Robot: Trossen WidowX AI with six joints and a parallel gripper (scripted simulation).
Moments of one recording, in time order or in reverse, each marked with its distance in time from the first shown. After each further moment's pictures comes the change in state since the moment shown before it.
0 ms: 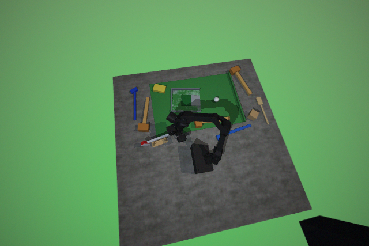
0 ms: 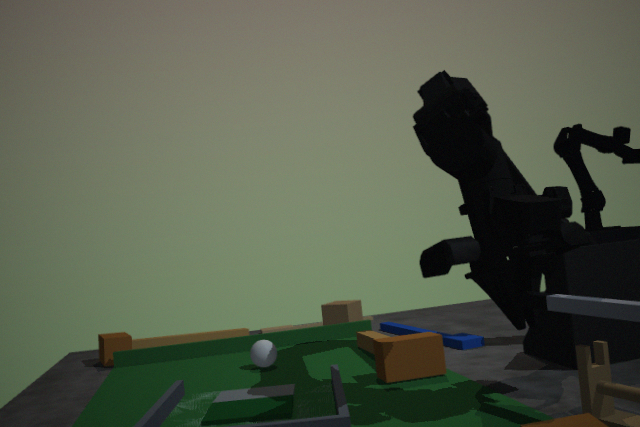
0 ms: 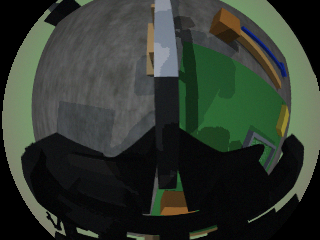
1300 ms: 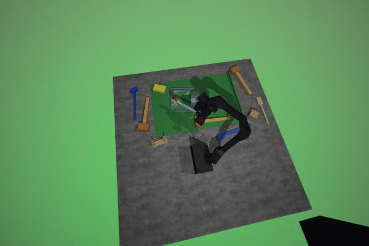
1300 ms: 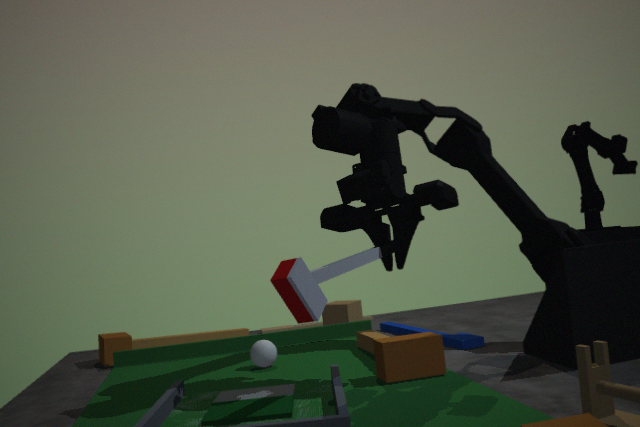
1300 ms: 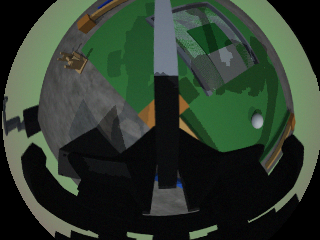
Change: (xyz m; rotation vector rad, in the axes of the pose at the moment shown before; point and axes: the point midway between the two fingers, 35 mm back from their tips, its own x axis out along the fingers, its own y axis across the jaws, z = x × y) arm -0.113 -0.030 -0.191 0.929 0.017 -0.117
